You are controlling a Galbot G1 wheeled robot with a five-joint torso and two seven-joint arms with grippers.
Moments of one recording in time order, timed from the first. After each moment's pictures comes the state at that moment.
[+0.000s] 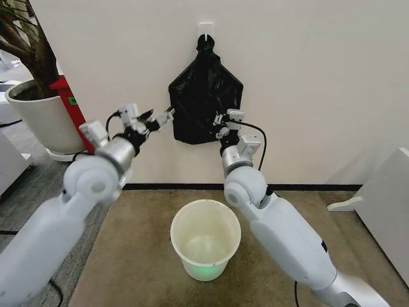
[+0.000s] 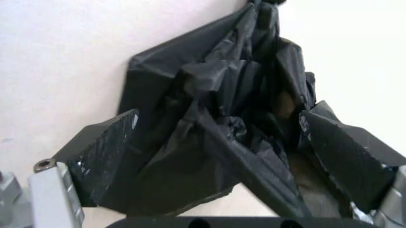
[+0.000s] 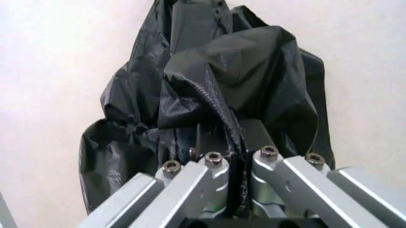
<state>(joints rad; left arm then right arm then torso) 0.58 -0.85 -0.13 -2.03 -1.30 0.29 -0.39 -0.62 1.29 -0.10 1.89 0.59 -0.15 0.59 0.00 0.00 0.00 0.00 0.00</state>
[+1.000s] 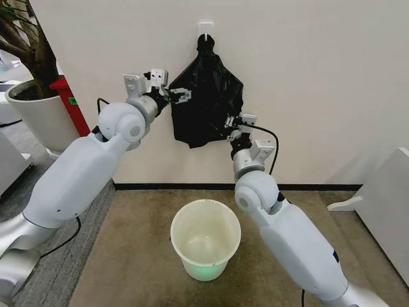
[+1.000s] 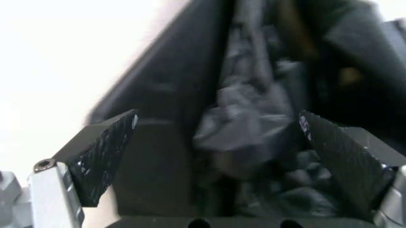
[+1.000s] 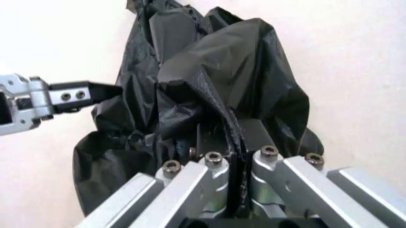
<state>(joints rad) 0.19 -0.94 0.11 -1.73 -1.04 0.52 -0.26 -0.68 1.27 -0.04 1.93 0.58 -0.14 0.56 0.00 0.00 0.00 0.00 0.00</state>
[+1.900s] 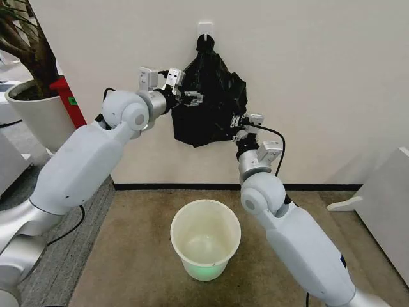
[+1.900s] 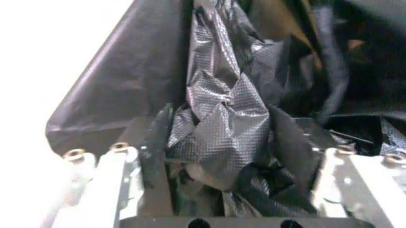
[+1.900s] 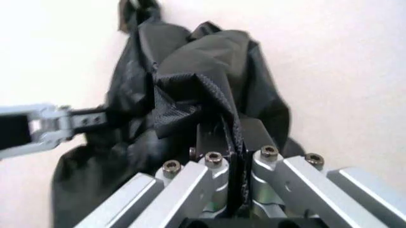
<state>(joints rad) 0.12 -0.97 0.13 -1.65 -0.99 0.63 -0.08 -0.70 1.25 -0.02 1.97 0.58 -0.13 0.56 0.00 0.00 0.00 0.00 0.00</state>
